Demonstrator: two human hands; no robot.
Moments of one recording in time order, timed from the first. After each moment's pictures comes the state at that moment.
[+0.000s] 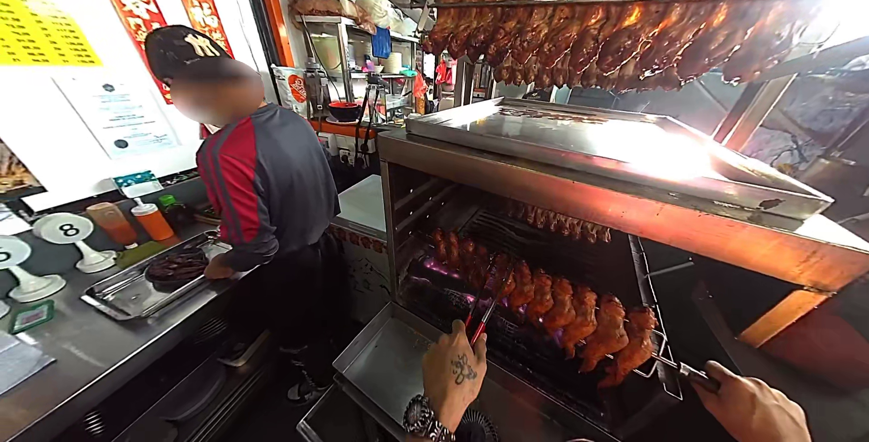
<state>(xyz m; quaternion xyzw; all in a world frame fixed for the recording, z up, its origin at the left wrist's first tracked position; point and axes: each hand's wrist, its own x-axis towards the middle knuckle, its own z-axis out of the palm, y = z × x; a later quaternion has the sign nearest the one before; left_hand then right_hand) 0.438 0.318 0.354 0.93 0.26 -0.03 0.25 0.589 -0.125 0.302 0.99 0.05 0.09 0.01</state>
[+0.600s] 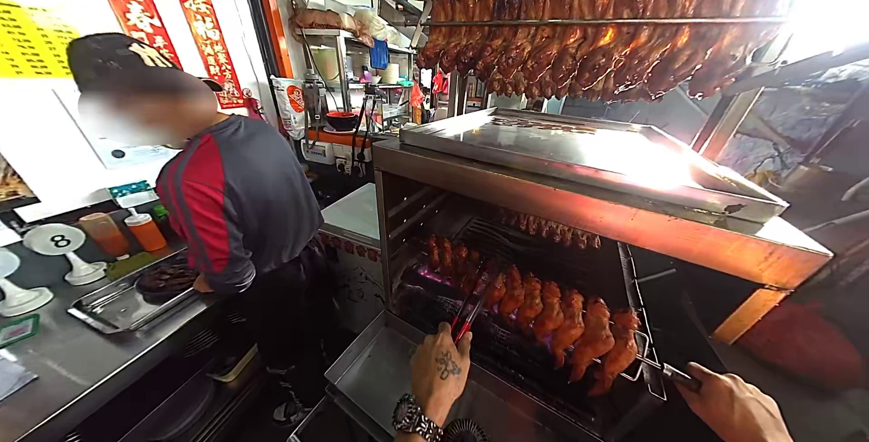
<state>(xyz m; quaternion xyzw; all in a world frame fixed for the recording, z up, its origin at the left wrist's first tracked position) 0.443 0.320 0.354 0.92 0.27 -0.02 0.27 0.596 -0.127 0.305 1.00 0.06 0.05 0.01</state>
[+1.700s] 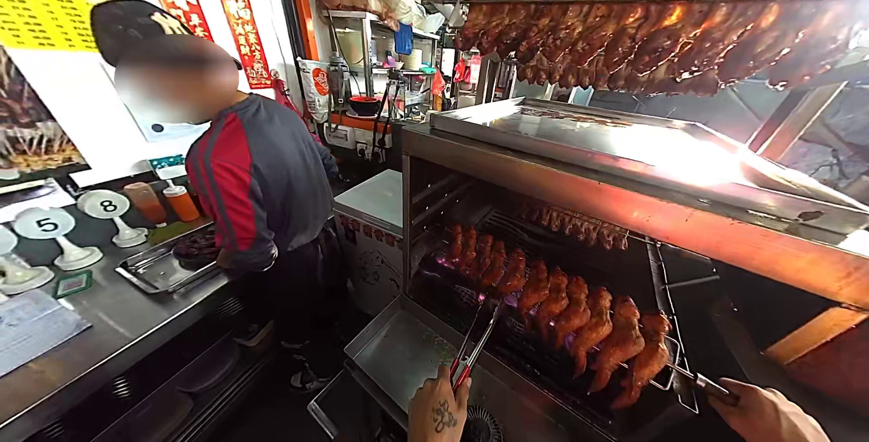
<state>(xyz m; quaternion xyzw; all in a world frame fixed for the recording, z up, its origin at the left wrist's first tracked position) 0.385 0.331 0.271 0.90 0.29 -0.07 0.32 0.613 -0.136 0.314 1.00 0.07 -0.04 -0.02</state>
